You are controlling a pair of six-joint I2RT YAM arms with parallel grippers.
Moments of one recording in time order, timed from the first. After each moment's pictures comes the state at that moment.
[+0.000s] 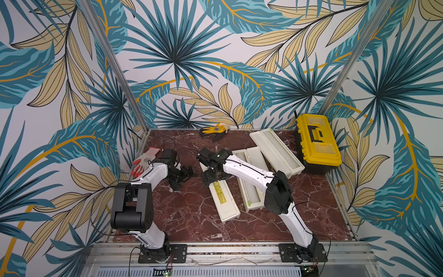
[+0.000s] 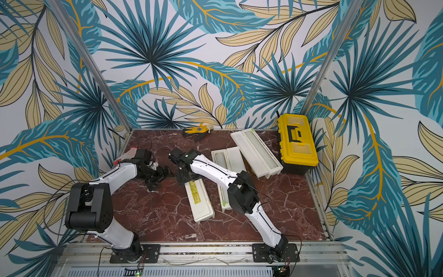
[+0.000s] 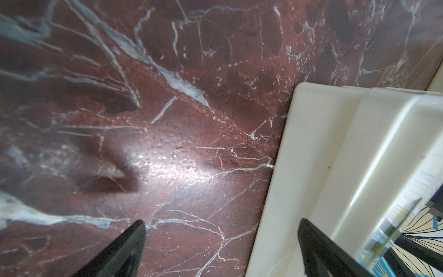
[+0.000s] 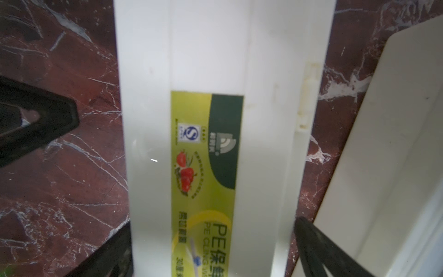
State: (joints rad) left arm -0.02 1.62 1.01 -0.69 0.44 -0.60; right arm 0.90 2.32 2.20 -1.21 0.17 0.47
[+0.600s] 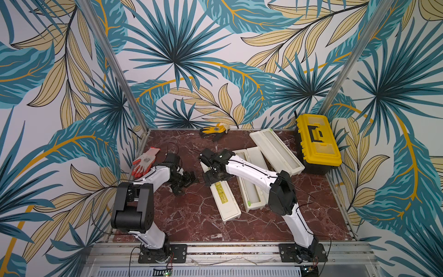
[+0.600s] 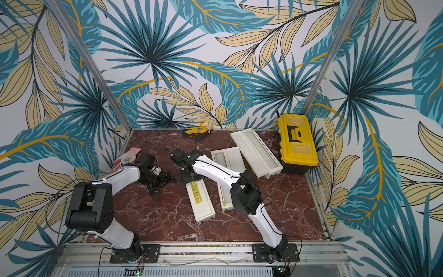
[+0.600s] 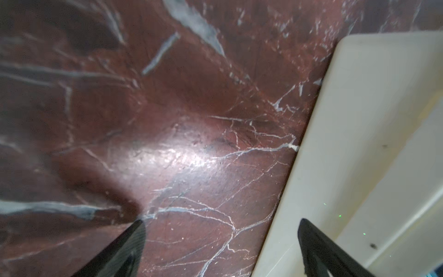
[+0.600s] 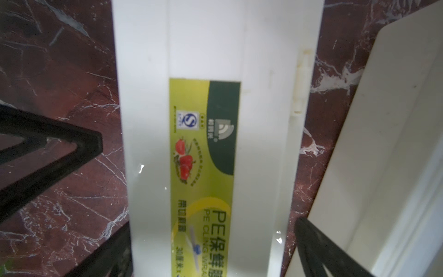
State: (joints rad) left arm -0.07 1.62 0.93 -0.69 0.46 -0.61; right arm 0.89 2.25 2.09 -1.17 0.16 0.47
